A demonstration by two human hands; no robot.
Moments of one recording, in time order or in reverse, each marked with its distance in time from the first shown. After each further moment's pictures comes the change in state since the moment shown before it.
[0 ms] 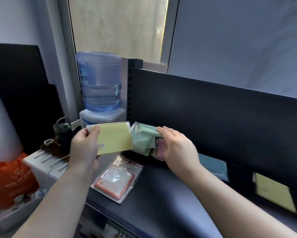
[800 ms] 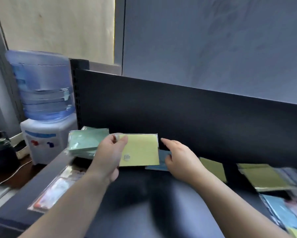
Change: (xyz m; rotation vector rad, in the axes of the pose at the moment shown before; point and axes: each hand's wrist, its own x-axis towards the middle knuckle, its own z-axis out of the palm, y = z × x) left_hand -0.077 -0.037 0.111 0.085 -0.578 -0.178; right_hand -0.053 0.070 -0.090 -0.023 -0.413 0.418
